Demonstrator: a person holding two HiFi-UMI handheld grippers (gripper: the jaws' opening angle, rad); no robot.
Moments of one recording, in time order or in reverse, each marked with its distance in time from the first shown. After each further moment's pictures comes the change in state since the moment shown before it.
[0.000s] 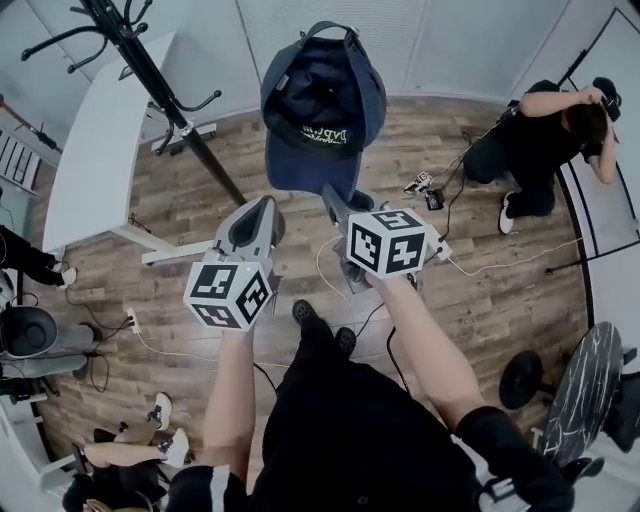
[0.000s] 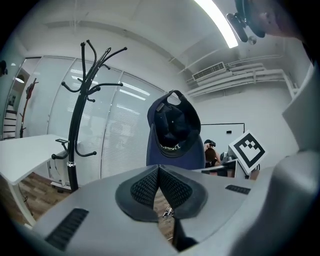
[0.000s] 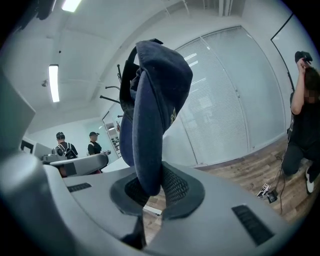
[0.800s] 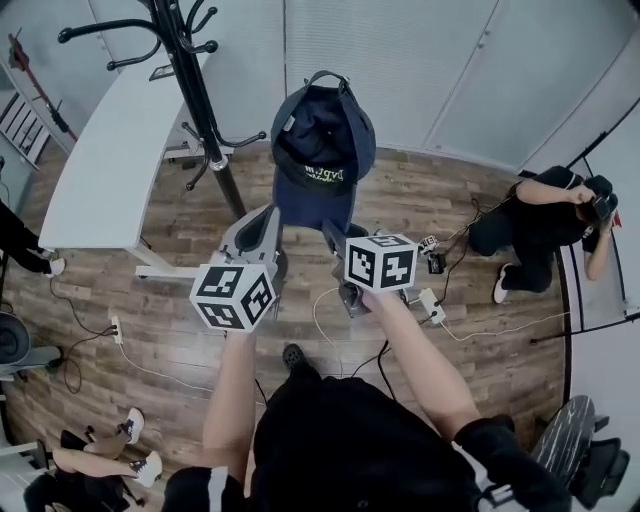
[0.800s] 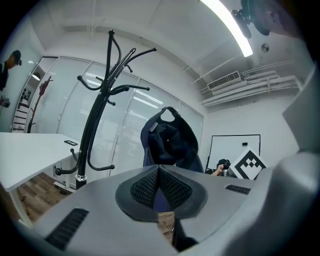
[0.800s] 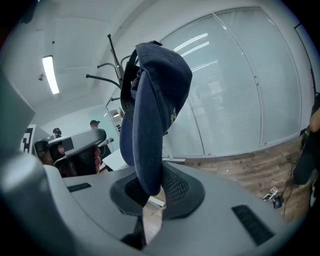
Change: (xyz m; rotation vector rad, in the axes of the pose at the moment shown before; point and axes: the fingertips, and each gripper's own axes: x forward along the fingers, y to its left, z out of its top) left arm 0.052 0.108 0.039 -0.076 -0.110 0.095; right arm 0.126 0.002 0.004 -0.036 0.179 0.077
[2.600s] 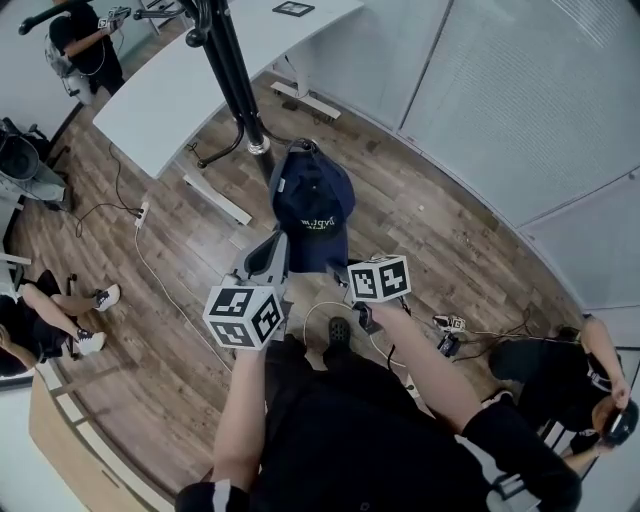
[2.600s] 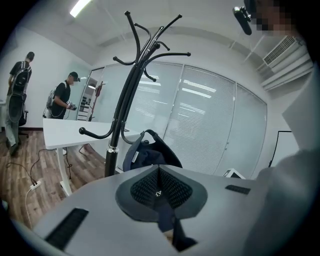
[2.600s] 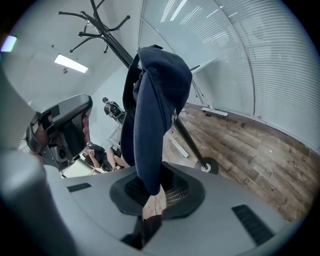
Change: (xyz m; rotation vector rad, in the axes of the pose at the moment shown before) left arm 0.080 0.063 -0.080 -0.189 0.066 0.661; right arm 0.143 -0.098 -0.092 -0.156 0.697 0.582
